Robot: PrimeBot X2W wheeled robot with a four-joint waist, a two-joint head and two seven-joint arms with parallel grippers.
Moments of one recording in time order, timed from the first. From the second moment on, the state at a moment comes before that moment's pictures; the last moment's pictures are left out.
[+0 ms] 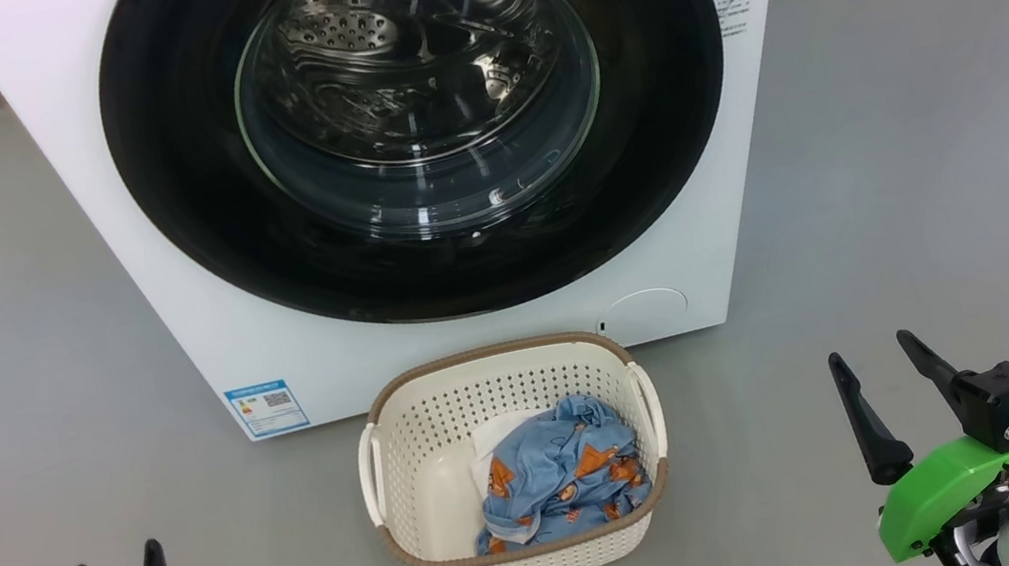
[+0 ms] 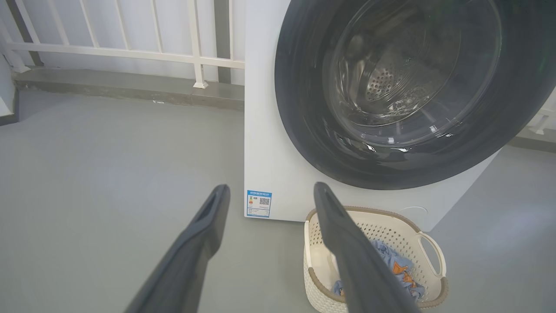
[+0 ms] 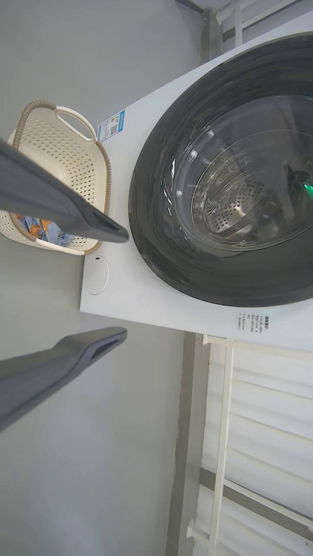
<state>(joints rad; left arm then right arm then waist) -0.11 0.20 -0.03 0.43 -0.40 -0.13 -0.25 -0.21 -0.05 -0.11 0.44 -0.02 0.13 -0.25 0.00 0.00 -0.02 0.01</state>
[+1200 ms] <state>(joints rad) -0.10 0.19 -0.01 0.33 -0.40 -0.13 -0.26 -0.21 -0.05 -0.13 0.42 0.00 0.13 -0.25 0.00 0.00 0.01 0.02</state>
